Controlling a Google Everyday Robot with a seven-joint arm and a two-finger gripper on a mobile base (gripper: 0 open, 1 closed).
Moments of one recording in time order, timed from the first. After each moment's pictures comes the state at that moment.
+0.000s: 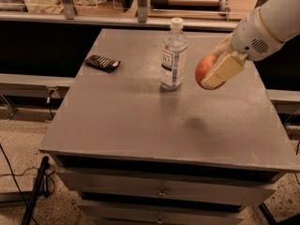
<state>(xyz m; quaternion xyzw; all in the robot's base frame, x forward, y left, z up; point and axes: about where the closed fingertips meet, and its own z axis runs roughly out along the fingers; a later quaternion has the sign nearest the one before) 0.539 -0.164 0.933 -0.55 0.78 0.12 0.28</state>
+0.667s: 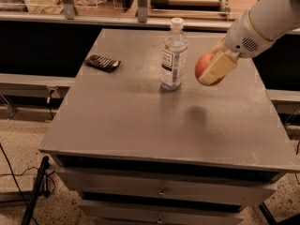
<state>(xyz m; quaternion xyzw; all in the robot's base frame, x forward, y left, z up) 0.567 -0.173 0.921 -0.53 0.80 0.08 0.27</state>
